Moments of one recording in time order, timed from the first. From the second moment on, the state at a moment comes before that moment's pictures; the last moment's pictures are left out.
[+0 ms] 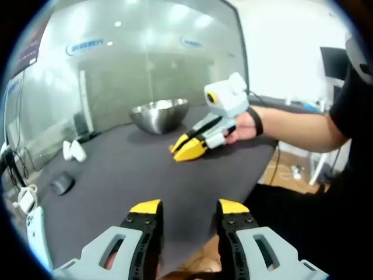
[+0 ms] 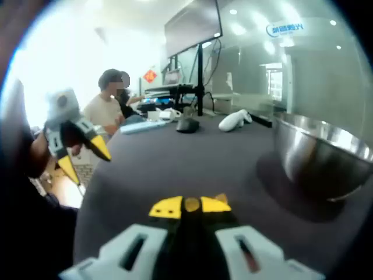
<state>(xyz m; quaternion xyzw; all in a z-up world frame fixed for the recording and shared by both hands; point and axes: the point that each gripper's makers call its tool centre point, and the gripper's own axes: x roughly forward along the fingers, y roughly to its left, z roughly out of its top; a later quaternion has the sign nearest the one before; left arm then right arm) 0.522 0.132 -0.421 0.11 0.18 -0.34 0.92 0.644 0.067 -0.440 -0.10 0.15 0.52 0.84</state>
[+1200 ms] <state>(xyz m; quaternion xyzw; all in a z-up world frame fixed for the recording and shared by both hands) 0.524 0.131 -0.425 0.11 0.18 -0.34 0.91 0.738 -0.020 -0.321 -0.06 -0.01 0.29 0.96</state>
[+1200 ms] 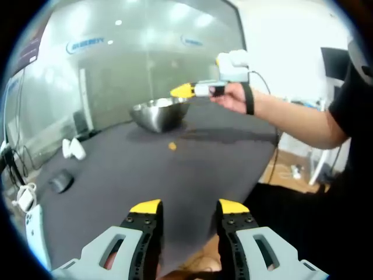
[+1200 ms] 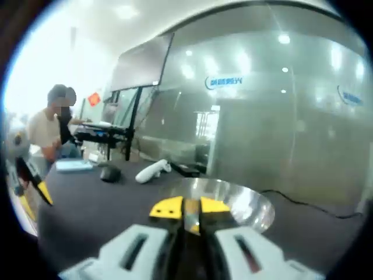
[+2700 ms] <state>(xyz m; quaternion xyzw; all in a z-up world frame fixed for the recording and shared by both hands) 0.520 0.119 -0.416 0.10 0.17 -0.37 0.91 0.681 -0.041 -0.354 -0.06 0.04 0.43 0.90</state>
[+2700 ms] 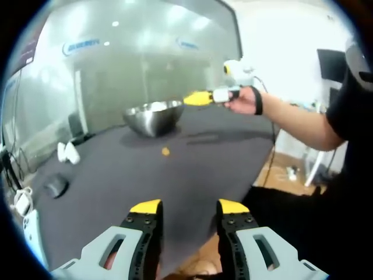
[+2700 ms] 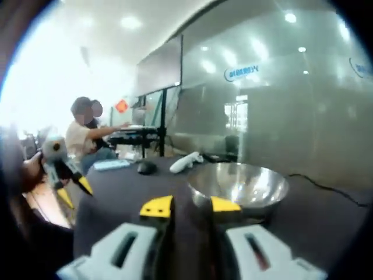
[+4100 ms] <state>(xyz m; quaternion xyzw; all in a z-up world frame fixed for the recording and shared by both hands) 0.521 0.131 -0.416 0.11 0.18 -0.34 0.92 0.666 0.063 -0.441 -0.11 0.16 0.50 0.84</state>
